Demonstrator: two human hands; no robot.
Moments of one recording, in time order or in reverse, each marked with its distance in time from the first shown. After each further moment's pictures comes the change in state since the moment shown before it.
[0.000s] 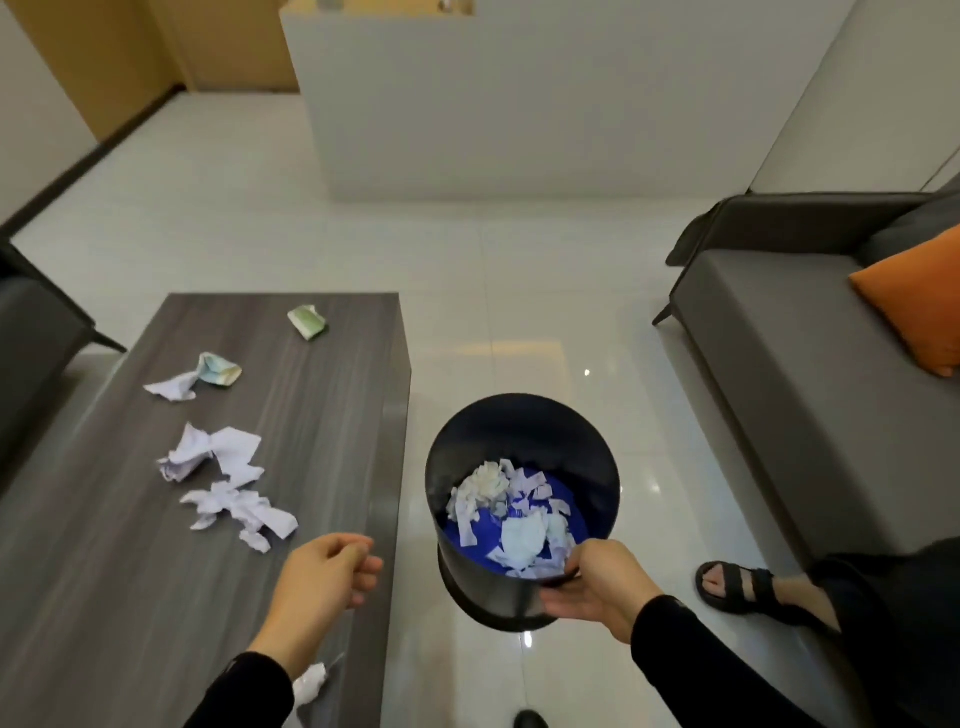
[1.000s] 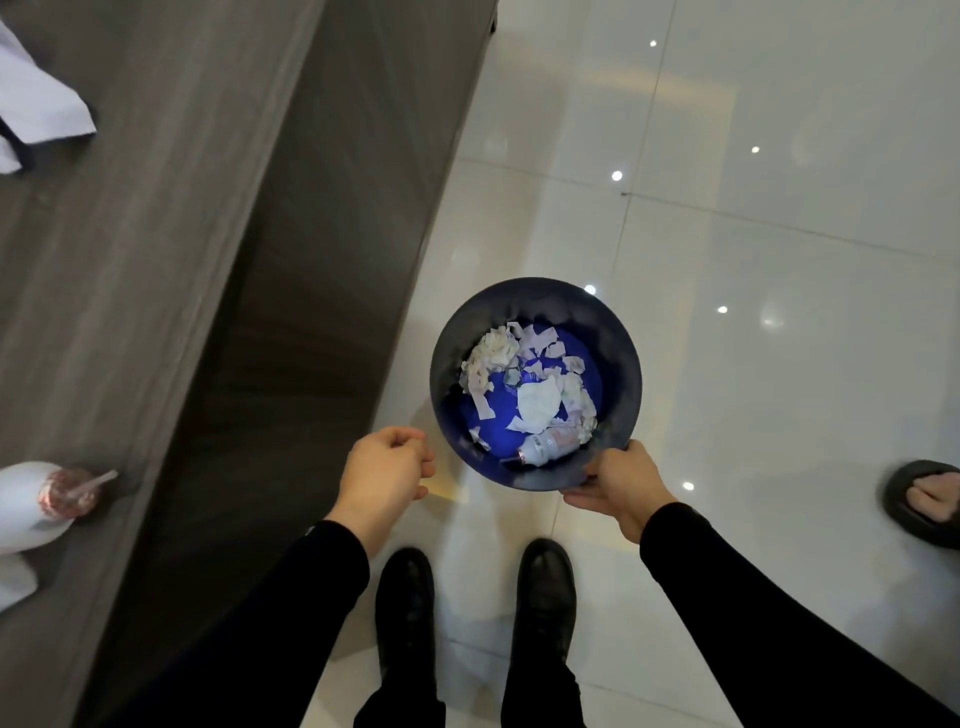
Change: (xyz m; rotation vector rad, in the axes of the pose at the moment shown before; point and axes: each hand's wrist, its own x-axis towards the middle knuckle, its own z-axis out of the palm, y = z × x) left_hand 0.189 -0.331 0.167 0.005 0.152 -0.548; right_hand 0.422 0.229 0.003 -0.279 -0.049 0.234
